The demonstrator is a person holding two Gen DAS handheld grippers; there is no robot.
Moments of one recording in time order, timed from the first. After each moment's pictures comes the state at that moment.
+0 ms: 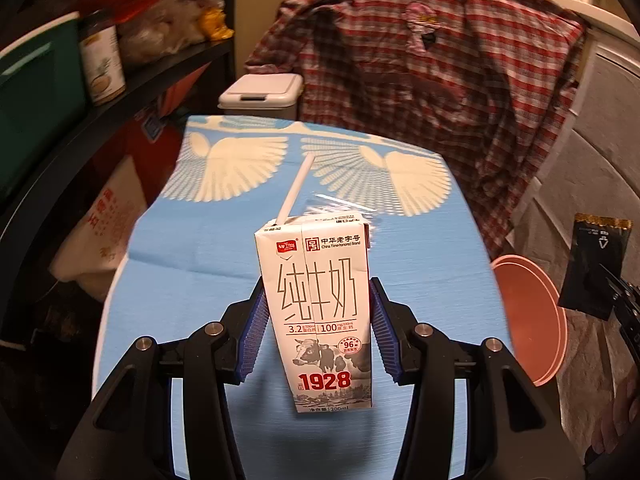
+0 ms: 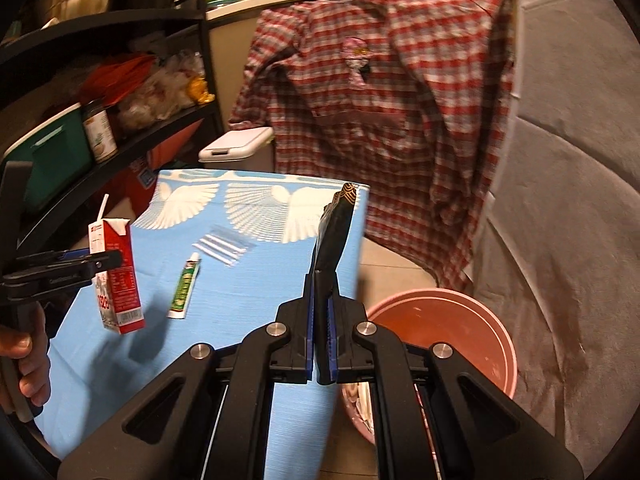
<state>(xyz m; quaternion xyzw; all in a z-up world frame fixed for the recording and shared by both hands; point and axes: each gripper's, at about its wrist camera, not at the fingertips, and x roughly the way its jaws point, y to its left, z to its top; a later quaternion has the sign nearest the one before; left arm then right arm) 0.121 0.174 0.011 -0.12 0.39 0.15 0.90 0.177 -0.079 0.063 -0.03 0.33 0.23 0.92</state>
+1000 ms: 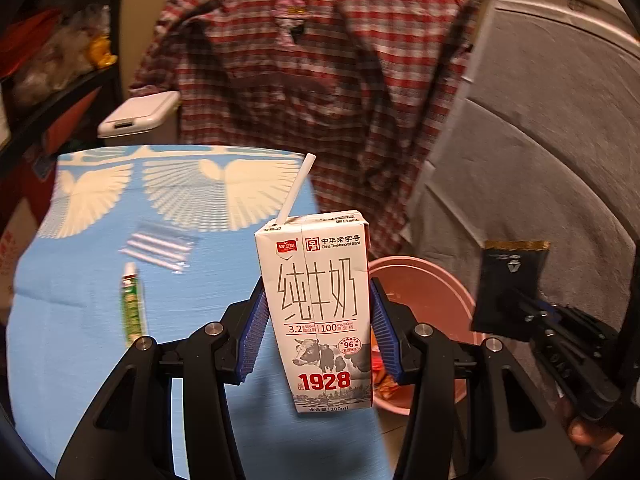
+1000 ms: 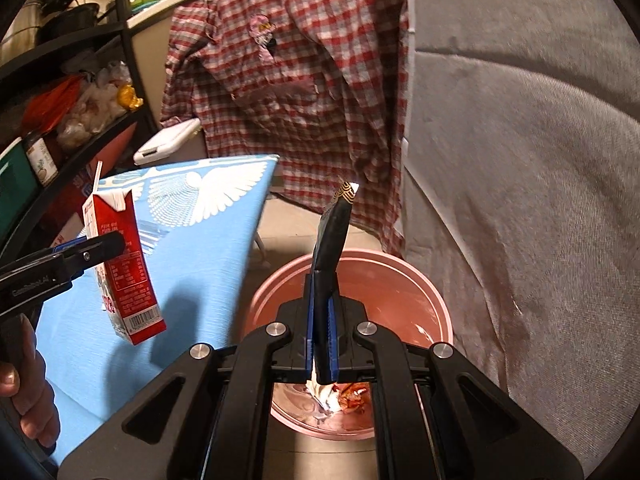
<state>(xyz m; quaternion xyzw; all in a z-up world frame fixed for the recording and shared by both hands) 0.189 0.029 0.017 -0.11 0.37 0.01 0.92 0.211 -0.170 0.030 0.01 0.39 0.15 0.91</state>
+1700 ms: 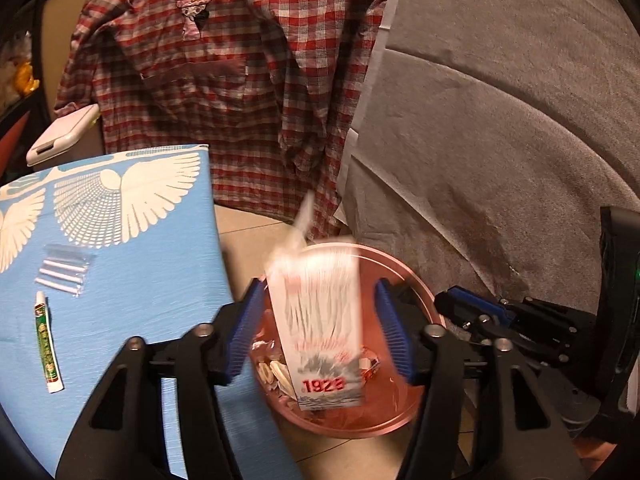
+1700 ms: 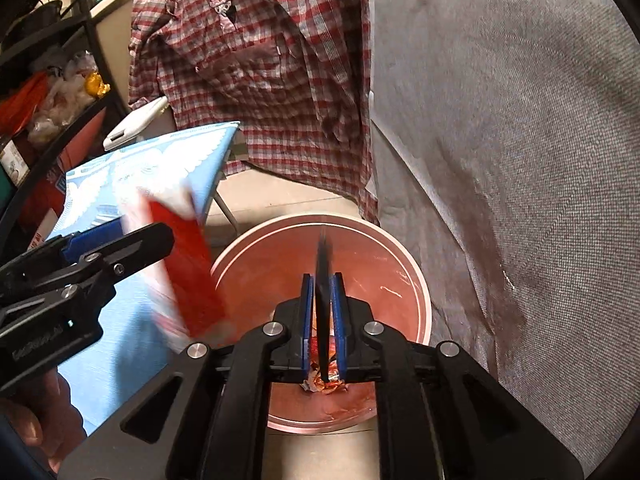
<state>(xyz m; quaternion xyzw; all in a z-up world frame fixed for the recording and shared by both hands) 0.227 -0.048 -0.010 -0.08 0.38 -0.08 0.92 0.237 -0.197 -0.006 0.02 0.44 0.12 0.89</state>
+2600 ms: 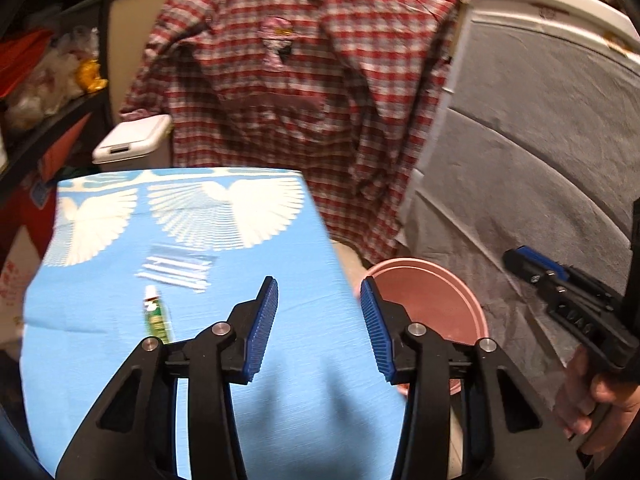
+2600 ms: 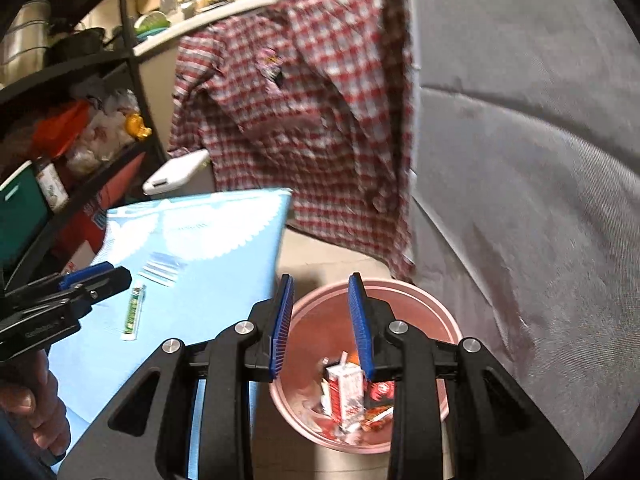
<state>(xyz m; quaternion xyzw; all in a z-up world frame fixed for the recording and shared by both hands) 0.159 0.075 0.028 -0.09 0.34 -0.02 0.93 0.186 -0.140 0.067 0.03 0.32 0.16 0.93</state>
